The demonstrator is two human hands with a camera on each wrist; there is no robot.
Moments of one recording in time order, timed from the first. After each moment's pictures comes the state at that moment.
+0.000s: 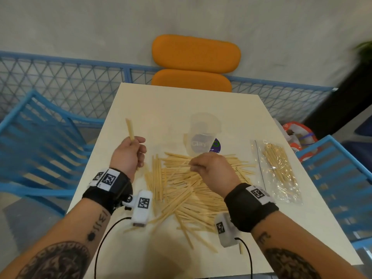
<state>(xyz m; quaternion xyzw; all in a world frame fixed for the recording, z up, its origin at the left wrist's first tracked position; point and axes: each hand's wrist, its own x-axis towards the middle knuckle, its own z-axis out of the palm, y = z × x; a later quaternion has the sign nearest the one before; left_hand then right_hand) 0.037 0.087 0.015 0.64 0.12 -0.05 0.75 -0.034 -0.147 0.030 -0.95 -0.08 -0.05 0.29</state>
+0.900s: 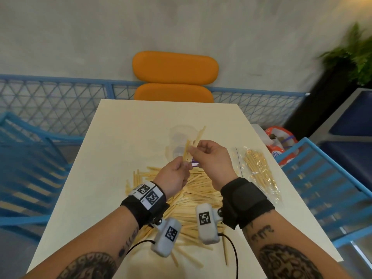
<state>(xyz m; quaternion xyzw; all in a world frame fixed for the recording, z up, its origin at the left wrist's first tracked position) 0.005 -0.038 0.028 0.72 -0.13 -0.24 0.64 -0.019 -0.172 0.071 -0.74 0.17 -0.12 0.63</state>
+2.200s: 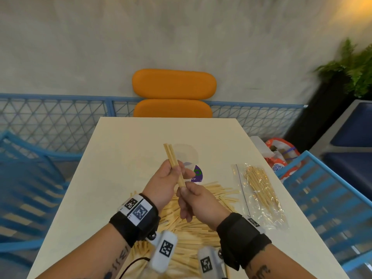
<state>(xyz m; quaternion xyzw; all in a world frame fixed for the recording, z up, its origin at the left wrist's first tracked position) 0.021 -0.033 0.068 0.68 -0.13 -0.15 0.71 -0.036 -0.162 0.051 -0.77 0.05 0.12 0.63</state>
